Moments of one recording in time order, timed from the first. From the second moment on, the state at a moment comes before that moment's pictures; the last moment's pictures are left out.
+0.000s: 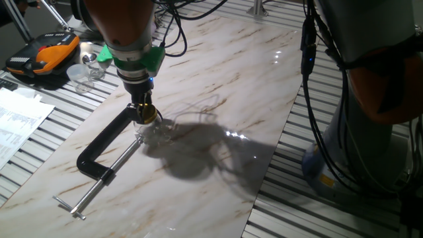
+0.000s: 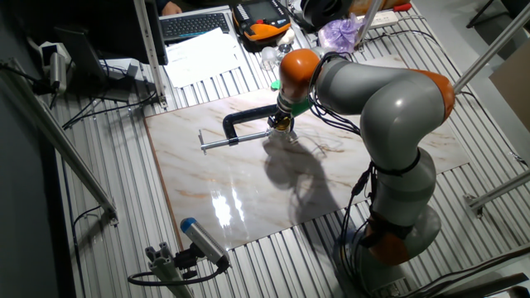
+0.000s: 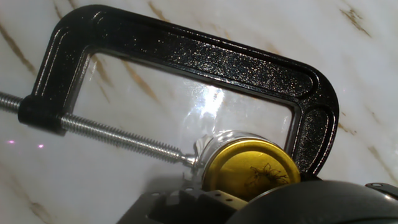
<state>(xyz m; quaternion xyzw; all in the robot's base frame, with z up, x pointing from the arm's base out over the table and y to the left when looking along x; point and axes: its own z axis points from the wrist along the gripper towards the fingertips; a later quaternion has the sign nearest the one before) 0.562 0.115 0.099 -0.14 0.99 -0.02 0.06</state>
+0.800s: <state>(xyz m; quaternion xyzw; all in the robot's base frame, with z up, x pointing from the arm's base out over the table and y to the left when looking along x) 0.565 0.114 0.097 -0.14 0.99 -0.02 0.05</state>
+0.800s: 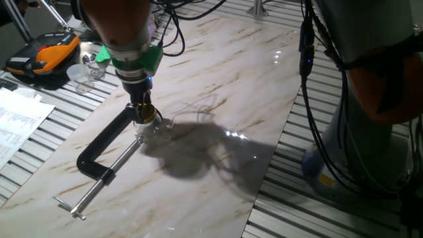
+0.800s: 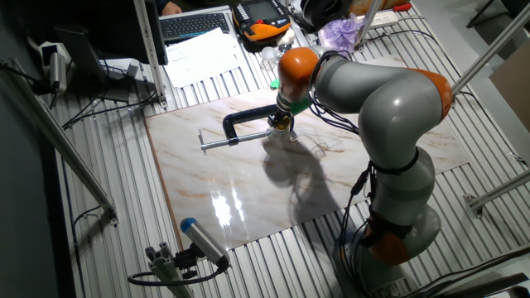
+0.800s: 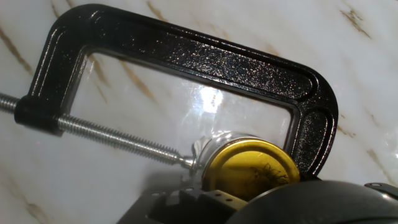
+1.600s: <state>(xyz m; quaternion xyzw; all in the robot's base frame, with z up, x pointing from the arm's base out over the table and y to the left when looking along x) 0.565 0.113 0.096 -0.11 0.99 -0.03 0.04</state>
